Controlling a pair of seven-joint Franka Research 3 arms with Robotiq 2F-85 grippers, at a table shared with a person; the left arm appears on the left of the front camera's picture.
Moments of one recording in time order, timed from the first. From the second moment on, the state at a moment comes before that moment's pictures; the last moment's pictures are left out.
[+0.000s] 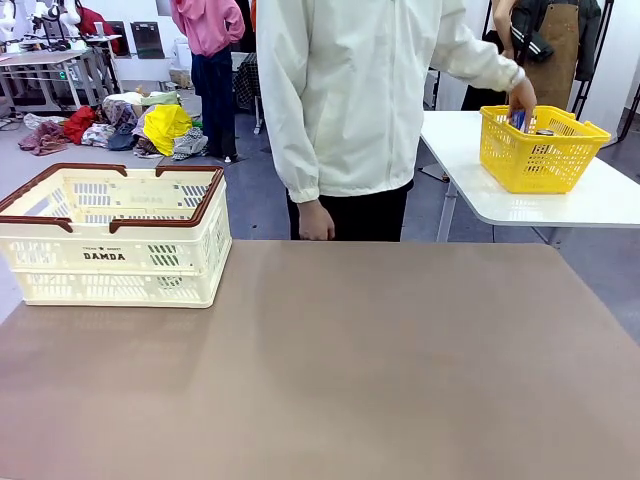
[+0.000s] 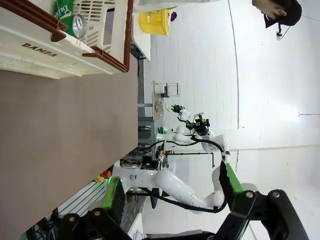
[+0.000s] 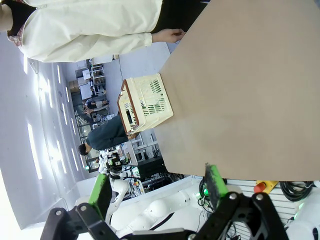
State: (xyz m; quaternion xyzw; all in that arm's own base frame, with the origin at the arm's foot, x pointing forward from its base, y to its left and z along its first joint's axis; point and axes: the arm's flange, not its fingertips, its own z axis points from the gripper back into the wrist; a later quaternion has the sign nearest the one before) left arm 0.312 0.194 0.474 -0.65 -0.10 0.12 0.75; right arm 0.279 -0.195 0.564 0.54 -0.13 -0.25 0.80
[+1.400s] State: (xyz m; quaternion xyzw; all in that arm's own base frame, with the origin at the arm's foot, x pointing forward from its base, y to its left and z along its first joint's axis) left arm 0.312 0.194 0.474 -0.65 -0.10 0.12 0.75; right arm 0.279 -0.195 0.564 0.54 -0.13 -0.25 0.80
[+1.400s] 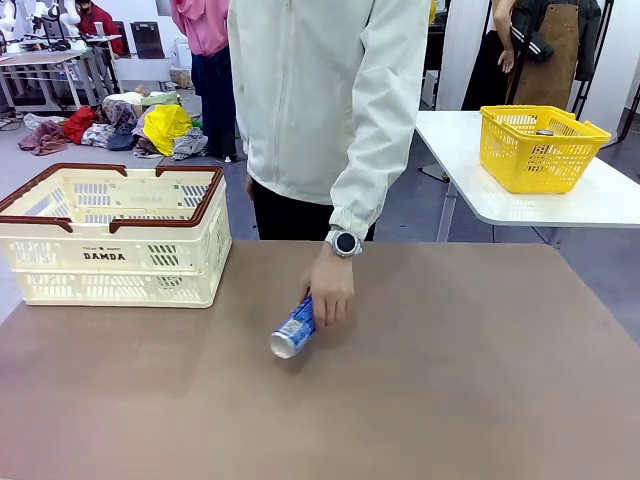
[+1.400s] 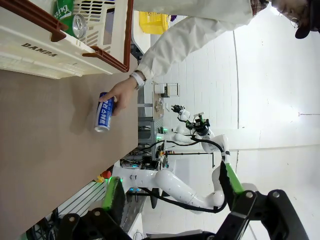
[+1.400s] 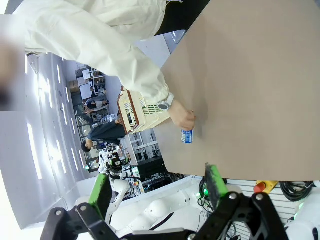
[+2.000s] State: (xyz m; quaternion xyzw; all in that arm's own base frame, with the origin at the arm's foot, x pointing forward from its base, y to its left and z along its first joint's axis) left arm 0.312 0.194 0.474 -0.65 -0.10 0.12 0.75; right arm 0.279 -0.195 0.564 0.54 -0.13 -0.25 0.80
